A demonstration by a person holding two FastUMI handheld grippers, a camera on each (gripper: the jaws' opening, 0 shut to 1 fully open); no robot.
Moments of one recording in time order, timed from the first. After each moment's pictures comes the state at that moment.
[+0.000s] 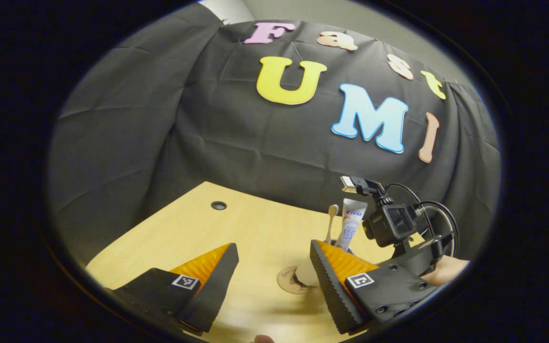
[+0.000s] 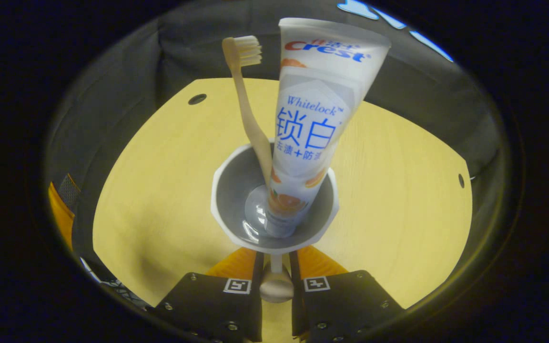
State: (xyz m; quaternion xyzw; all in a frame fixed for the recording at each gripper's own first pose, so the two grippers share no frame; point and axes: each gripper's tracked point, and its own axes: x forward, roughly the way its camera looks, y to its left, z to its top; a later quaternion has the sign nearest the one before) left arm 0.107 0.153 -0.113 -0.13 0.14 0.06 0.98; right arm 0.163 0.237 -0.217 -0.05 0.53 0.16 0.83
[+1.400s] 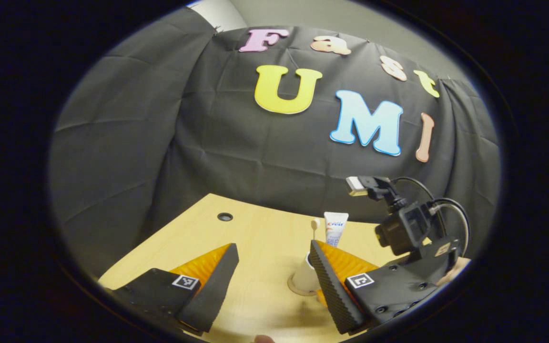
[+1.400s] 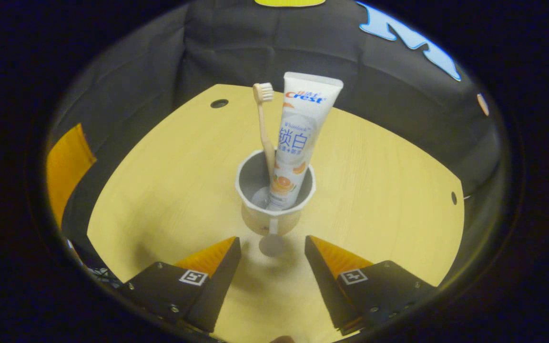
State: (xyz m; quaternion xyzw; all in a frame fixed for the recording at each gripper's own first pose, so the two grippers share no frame) left arm 0.100 0.162 -0.090 -0.10 0.12 0.05 0.99; right arm 0.128 0.224 -0.177 -0.07 0.47 0.18 0.86
